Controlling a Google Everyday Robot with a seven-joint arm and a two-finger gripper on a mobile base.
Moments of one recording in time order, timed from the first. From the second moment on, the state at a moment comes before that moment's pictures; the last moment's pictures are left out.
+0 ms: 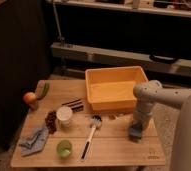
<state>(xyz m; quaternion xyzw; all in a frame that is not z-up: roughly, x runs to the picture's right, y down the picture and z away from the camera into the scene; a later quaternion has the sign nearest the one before) 0.257 0.209 0.799 -0.25 0.35 0.72 0.55</state>
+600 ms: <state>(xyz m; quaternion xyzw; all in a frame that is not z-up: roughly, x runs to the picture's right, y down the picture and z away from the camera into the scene) 0.269 0.269 0.776 -0.27 0.34 0.71 0.56</state>
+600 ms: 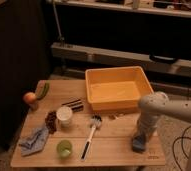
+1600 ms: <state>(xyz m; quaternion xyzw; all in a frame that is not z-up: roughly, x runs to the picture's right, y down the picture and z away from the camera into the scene) 0.142 0.318 0.724 -0.31 0.30 0.63 0.65</state>
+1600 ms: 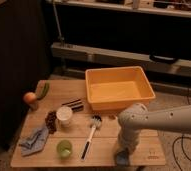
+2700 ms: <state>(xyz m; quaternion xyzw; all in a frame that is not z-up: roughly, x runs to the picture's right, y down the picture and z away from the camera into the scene) 0.097 0.220 0.780 -0.28 0.29 0.63 0.67</state>
